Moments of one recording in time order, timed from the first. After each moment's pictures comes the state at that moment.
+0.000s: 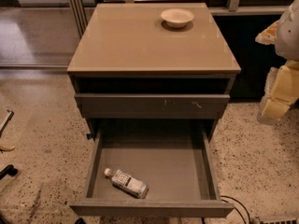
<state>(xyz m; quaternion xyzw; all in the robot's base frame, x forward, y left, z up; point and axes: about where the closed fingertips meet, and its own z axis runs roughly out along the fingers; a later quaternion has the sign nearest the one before) 0.438 -0.217 0.976 -0.60 0.78 -0.03 0.16</state>
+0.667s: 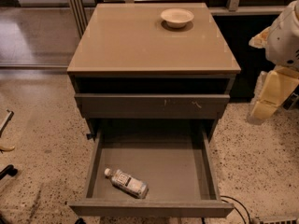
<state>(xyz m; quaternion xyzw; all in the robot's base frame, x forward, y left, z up) 0.451 -0.210 0.960 -0.60 0.78 -0.03 0.18</state>
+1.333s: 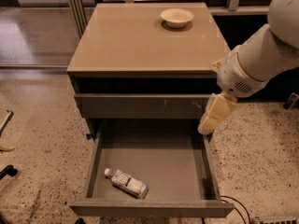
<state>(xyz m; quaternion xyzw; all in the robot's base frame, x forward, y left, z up) 0.493 -0.153 0.874 -0.59 0.77 0.04 0.23</state>
